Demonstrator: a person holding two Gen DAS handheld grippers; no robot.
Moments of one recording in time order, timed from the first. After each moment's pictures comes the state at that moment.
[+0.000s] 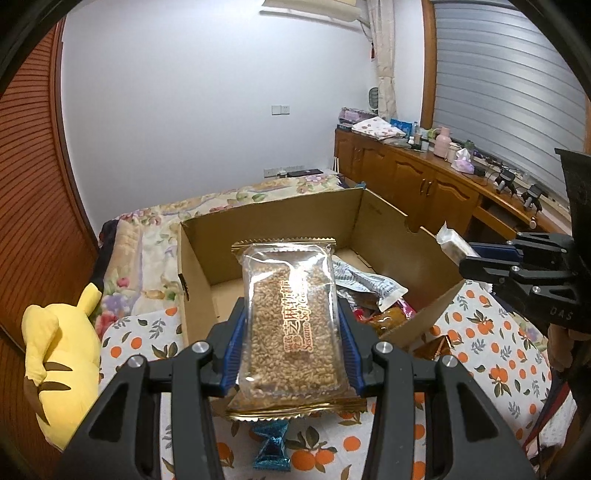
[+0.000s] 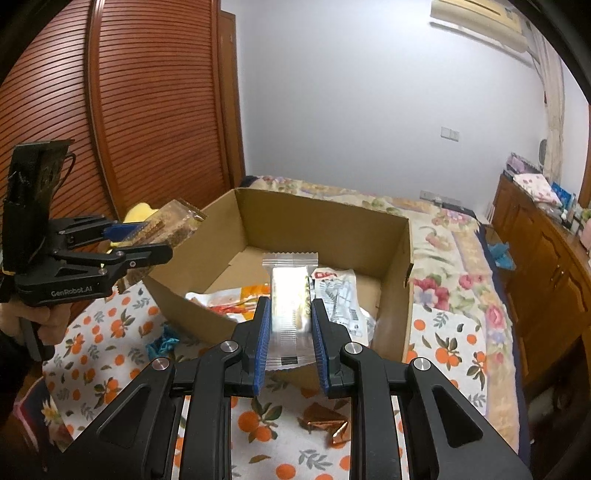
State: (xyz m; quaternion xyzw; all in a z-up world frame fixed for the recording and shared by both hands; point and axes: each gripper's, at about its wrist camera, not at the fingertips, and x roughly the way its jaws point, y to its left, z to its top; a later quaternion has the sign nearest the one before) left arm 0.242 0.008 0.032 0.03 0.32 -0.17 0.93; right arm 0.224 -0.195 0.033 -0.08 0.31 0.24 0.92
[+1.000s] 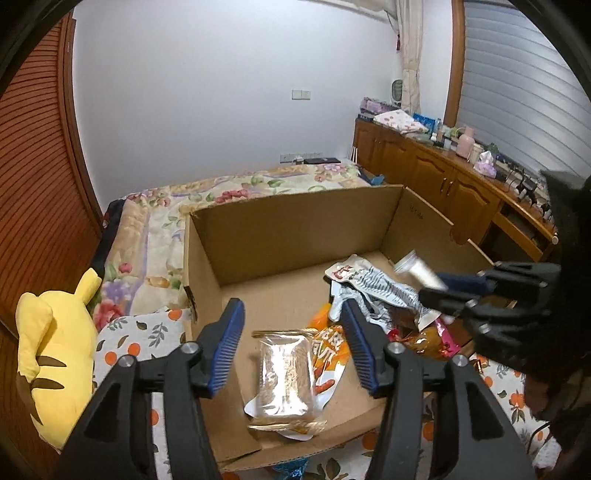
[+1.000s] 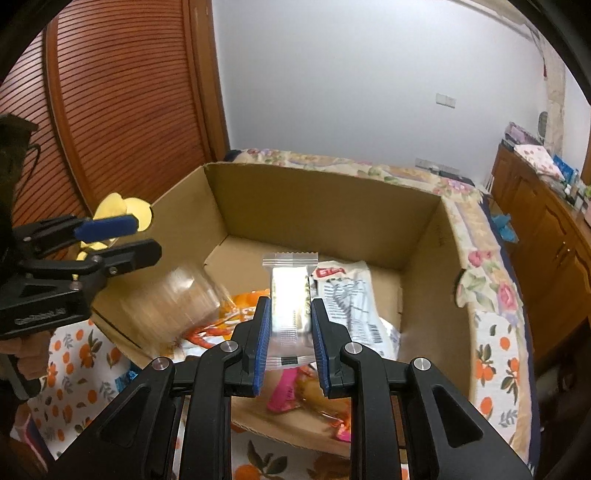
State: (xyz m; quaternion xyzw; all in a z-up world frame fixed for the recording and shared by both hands) left arm 0.296 0.019 0.014 0.01 0.34 -0.14 0.93; right arm 0.301 -0.150 -0.007 -0.07 0.37 0.21 0.90
